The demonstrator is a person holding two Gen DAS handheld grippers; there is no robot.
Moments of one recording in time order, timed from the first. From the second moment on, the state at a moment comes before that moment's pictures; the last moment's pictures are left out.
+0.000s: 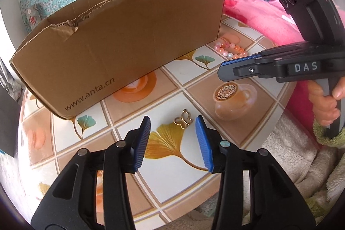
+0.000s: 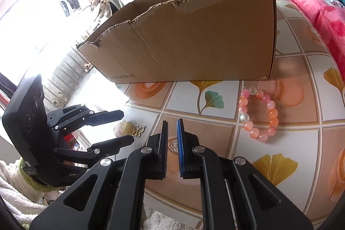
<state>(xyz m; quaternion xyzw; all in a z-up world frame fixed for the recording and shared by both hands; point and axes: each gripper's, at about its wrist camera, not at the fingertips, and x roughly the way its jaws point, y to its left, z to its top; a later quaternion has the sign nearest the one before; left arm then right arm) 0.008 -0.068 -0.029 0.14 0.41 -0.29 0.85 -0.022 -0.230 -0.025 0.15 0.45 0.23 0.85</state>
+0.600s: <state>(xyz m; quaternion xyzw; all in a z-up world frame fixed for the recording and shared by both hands) 0.018 -0.062 -0.033 -0.04 0.47 -0.31 0.83 -0.028 -0.235 -0.030 0.16 0.45 0.22 0.85</state>
